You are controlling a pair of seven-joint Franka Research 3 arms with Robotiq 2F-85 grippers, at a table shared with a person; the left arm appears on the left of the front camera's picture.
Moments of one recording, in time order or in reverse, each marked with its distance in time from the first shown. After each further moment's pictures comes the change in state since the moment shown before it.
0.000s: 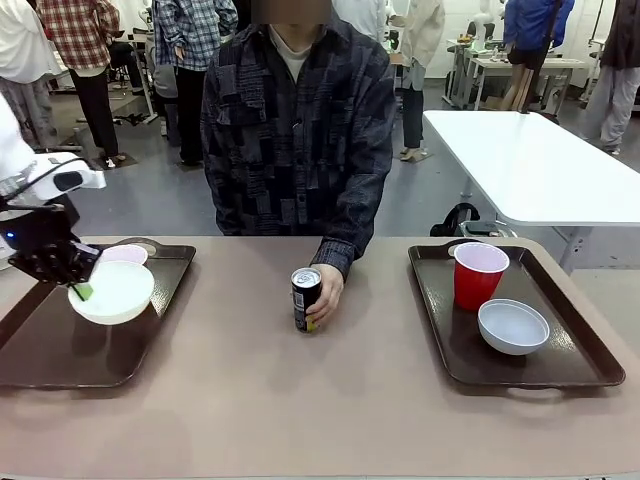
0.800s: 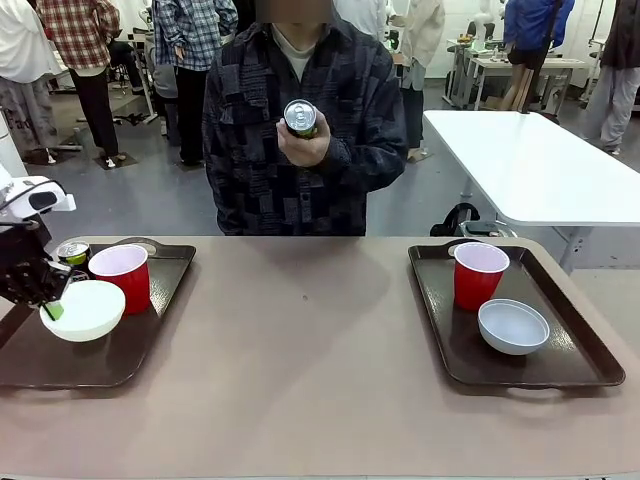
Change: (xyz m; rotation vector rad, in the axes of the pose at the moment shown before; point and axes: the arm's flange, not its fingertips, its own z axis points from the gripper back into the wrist) left arm 0.003 0.047 -0.041 0.010 0.100 0.086; right arm 0.000 0.000 0.000 0.000 0.000 0.000
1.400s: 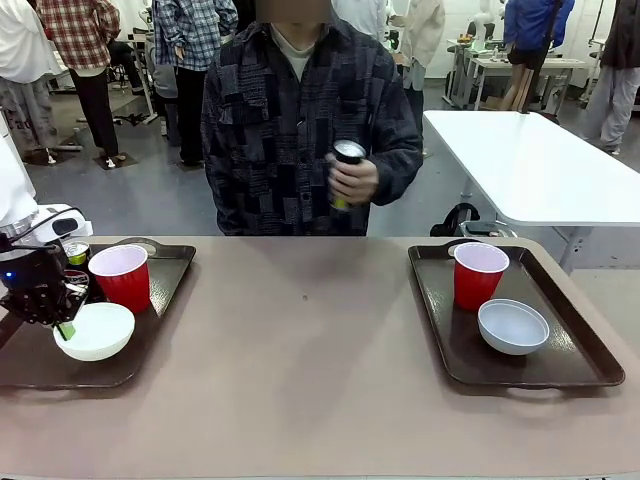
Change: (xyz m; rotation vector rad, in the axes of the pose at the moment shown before) left arm 0.010 -0.003 -0.043 0.018 0.057 -0.014; right arm 0.000 0.000 0.000 0.000 0.000 0.000
